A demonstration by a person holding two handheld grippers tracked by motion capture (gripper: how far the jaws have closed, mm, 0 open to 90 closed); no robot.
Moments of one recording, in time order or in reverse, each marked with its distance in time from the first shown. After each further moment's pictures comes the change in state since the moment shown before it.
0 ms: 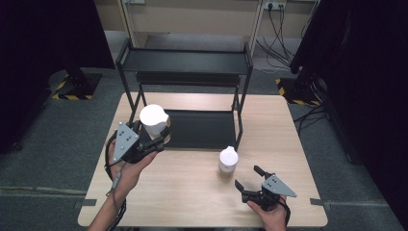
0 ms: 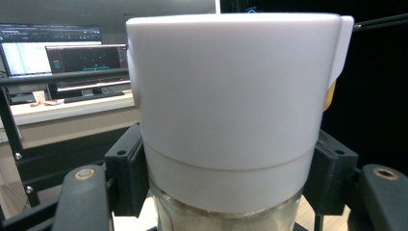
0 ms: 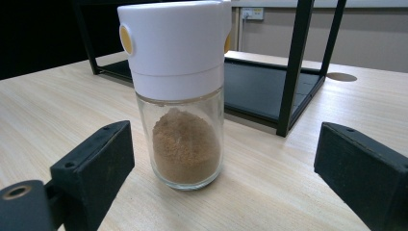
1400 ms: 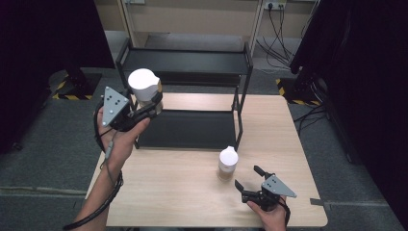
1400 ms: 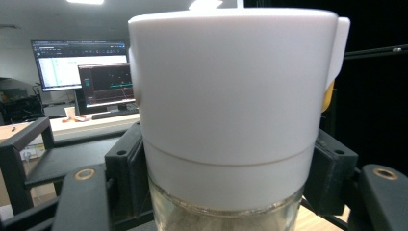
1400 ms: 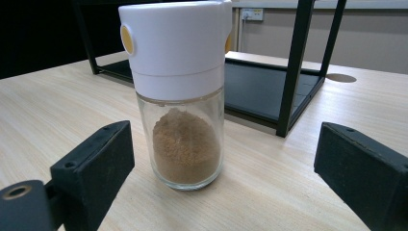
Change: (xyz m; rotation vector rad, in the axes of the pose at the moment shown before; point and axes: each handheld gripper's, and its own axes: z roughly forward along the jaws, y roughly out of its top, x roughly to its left) left arm 0.023 0.057 0.033 -0.044 0.089 0.003; right arm 0.001 0.000 0.000 -0.002 -0.003 0.001
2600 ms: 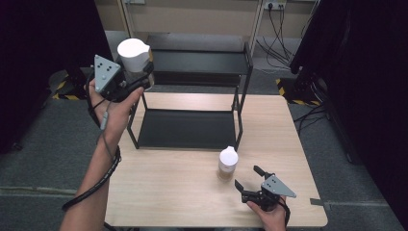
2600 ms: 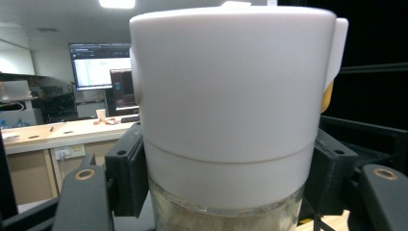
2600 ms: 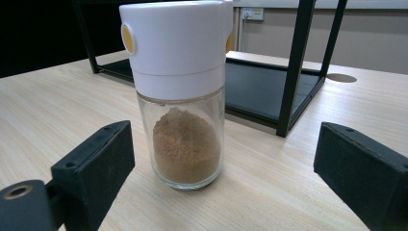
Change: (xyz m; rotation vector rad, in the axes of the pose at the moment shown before) left arm 0.017 0.042 0.037 0.002 0.114 -0.007; right arm 0.000 0.001 0.000 0.003 0.000 -0.003
